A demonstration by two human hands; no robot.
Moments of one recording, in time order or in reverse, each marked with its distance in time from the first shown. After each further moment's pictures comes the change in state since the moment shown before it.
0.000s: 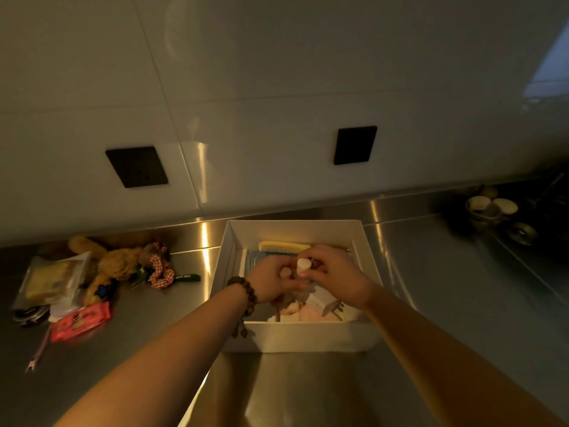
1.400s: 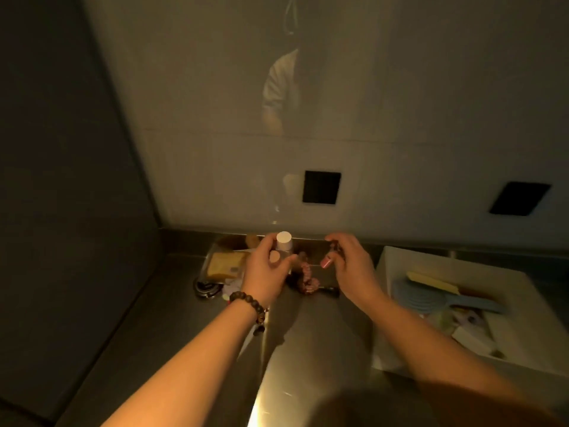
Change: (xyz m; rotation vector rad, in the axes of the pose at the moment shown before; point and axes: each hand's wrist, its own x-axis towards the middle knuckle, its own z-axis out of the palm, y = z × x) left_hand -0.214 -0.104 -0.203 -0.236 0.848 0.072; right_hand 0.090 -0.207 0.203 -0.051 0.259 -0.182
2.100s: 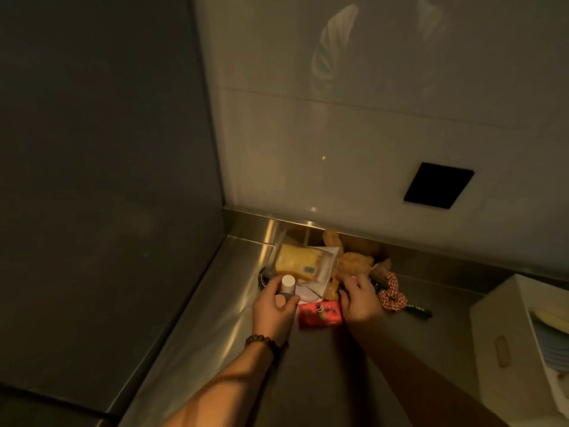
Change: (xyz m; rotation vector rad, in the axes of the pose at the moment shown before) left_hand -0.011 -0.178 -0.085 0.028 0.219 -0.412; right_hand 0.021 0.023 0.191 -0.320 -0.289 0.116
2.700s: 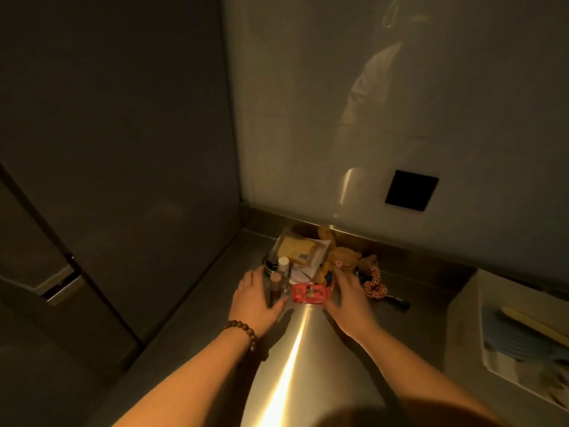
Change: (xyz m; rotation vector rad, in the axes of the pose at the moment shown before) left_hand -0.083 0.036 -0.039 0.676 0.051 0.169; right_hand -0.079 -0.015 -0.059 0.219 -0.125 -0.123
